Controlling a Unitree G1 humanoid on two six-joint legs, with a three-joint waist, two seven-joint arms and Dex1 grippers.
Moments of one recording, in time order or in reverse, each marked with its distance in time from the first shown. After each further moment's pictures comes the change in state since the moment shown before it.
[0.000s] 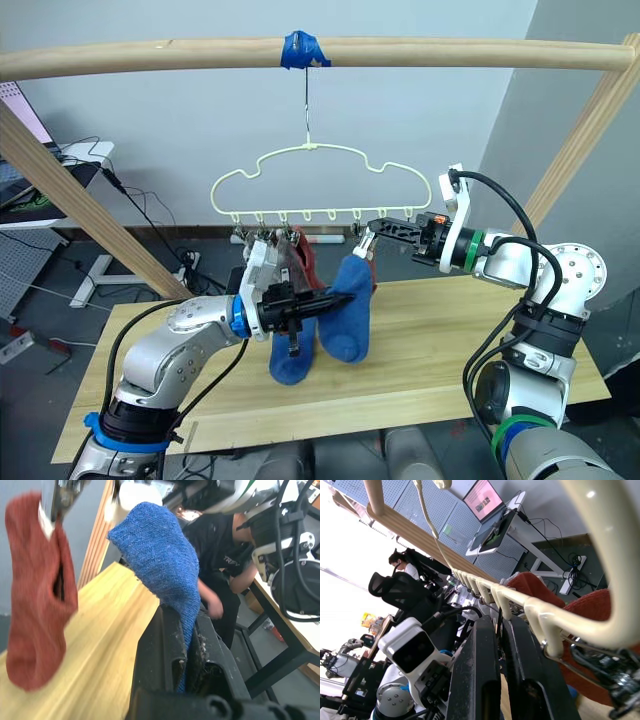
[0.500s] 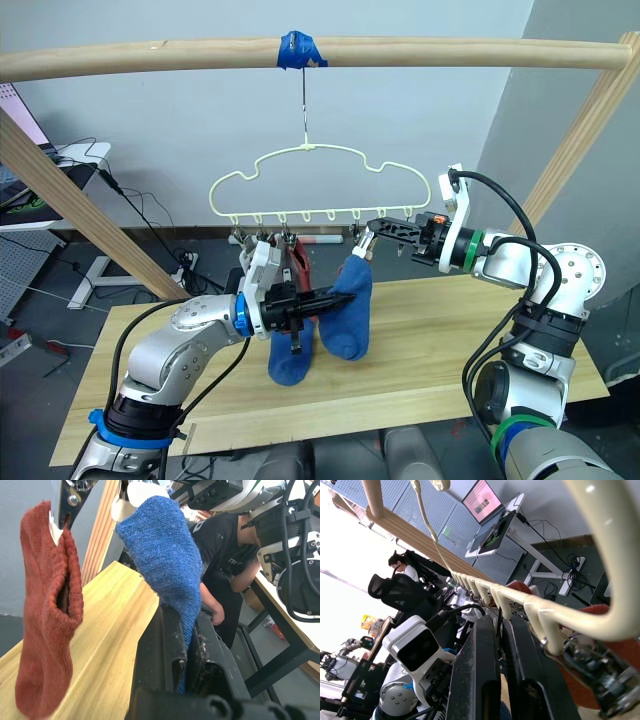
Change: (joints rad) left arm 0.001 0.001 -0.010 0.034 0.009 -0.004 -0.007; right arm 0.000 0.004 0.000 0.000 0.001 -0.002 -0.002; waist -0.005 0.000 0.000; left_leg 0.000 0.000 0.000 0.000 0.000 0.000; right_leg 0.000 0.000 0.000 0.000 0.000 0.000
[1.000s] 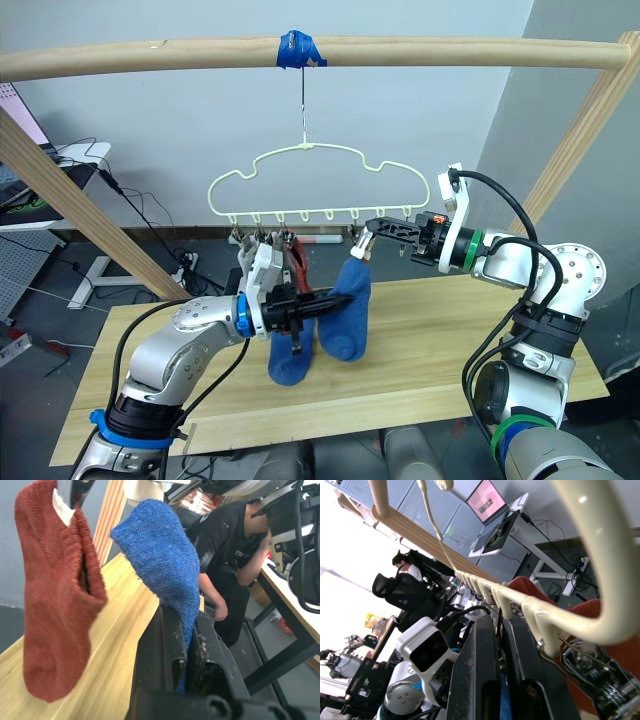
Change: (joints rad) left arm -0.017 -0.019 -0.007 0.034 0.034 -0.024 0.001; right arm 0.000 0.001 0.001 0.000 0.029 0.003 -0.005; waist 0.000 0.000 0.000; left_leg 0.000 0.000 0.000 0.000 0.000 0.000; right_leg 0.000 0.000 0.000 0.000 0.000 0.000
